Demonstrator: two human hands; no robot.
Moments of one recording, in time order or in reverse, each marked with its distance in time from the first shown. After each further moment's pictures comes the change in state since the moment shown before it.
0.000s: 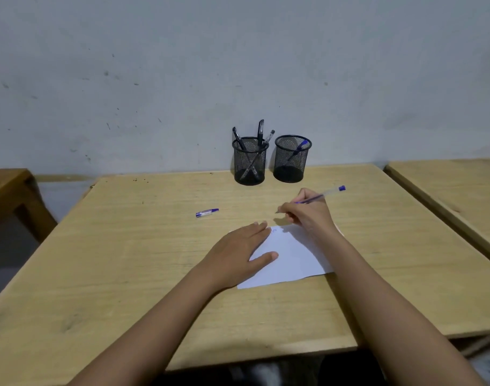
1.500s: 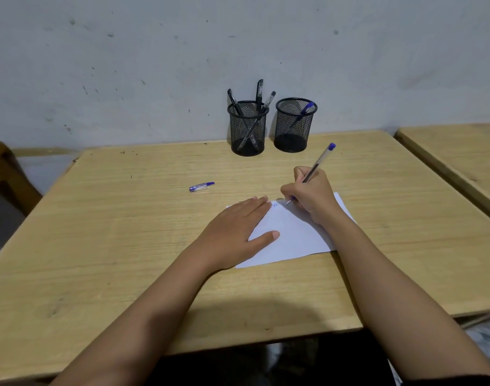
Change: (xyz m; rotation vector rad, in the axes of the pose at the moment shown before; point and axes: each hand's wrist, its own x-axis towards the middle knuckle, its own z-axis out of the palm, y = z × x) left_hand -0.001 -0.002 0.003 0.028 -0.066 -0.028; right_hand 0.013 0.027 -0.001 -0.246 -0.040 -0.128
